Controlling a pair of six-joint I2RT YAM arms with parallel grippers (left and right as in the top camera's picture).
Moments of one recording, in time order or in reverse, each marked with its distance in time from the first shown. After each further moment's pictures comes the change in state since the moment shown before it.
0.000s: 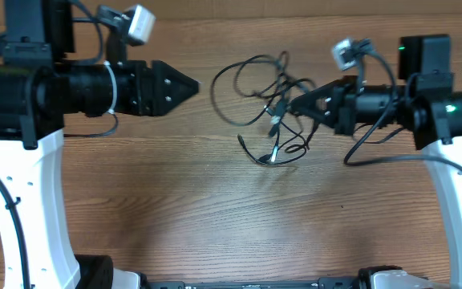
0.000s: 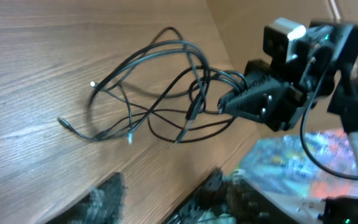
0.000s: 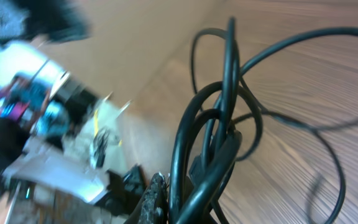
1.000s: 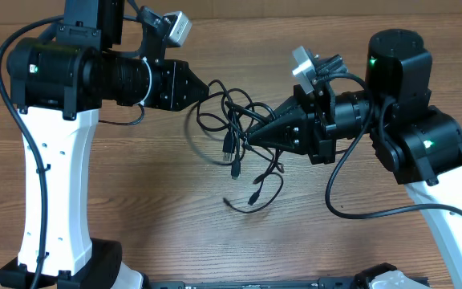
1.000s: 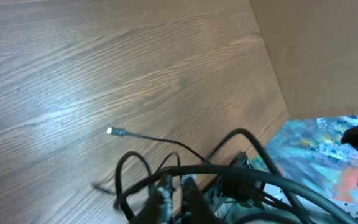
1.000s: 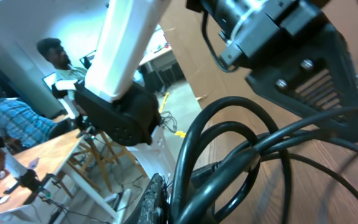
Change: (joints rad) left arm -0.106 0.093 0.000 -0.002 -0.141 0.018; right arm 0.249 -0.095 0.000 0.417 -0.241 0.241
